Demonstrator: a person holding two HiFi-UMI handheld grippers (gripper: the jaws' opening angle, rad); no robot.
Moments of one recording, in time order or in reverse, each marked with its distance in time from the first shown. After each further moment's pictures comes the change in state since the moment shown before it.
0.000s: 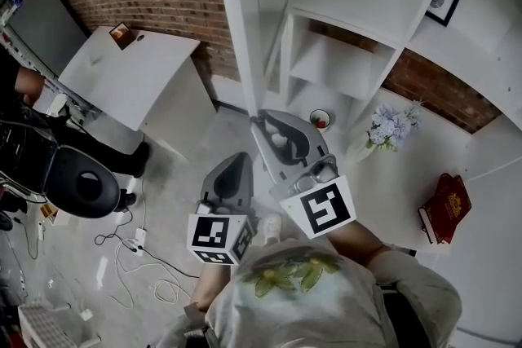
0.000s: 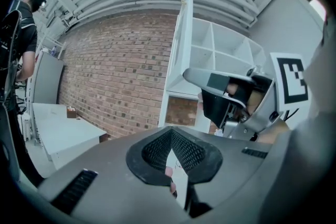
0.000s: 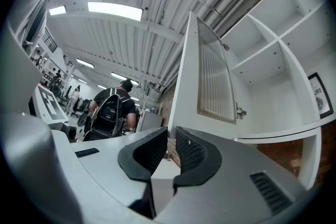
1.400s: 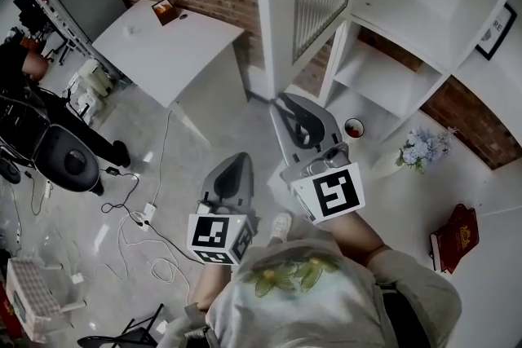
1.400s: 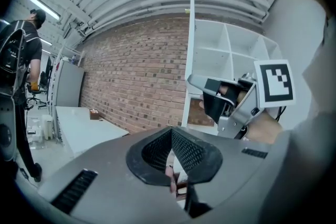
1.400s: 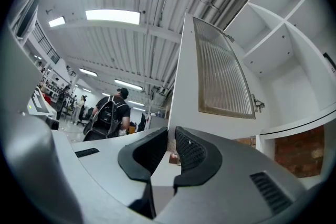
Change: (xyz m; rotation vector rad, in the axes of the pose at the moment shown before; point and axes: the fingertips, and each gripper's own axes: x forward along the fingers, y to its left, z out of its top) left arm -0.047 0.061 0.004 -0.017 -0.021 0.189; right arm 0.051 0.026 -0.006 0.034 -0.047 0.079
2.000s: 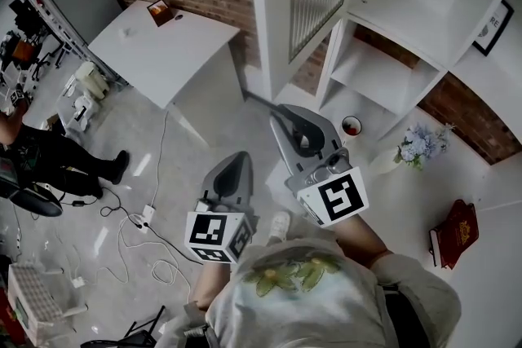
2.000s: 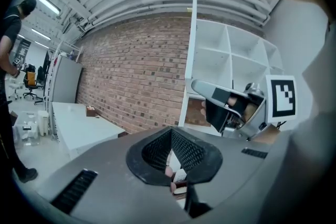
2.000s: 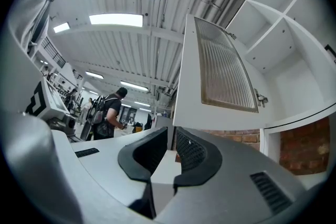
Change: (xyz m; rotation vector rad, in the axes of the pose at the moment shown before) left arm 0.002 0.001 -0.004 -0.032 0.020 -0.035; right arm -0.013 0.011 -0.012 0.031 0.003 0.068
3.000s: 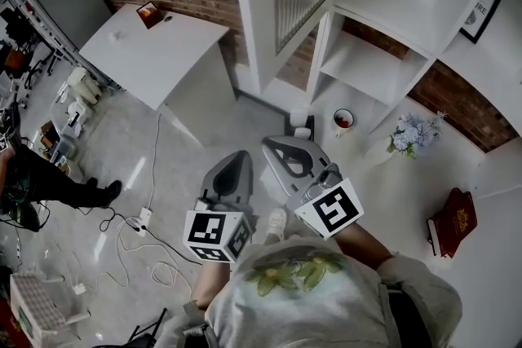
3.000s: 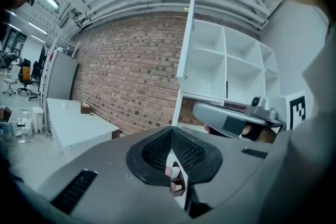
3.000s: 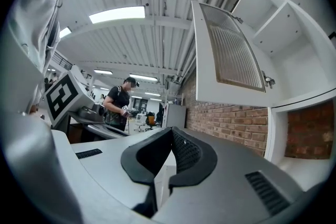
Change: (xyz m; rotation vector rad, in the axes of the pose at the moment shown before) left arm -0.001 -0.019 -0.005 -0.019 0.011 -0.058; right arm -0.038 0.040 -0.035 0.058 0.146 0.114
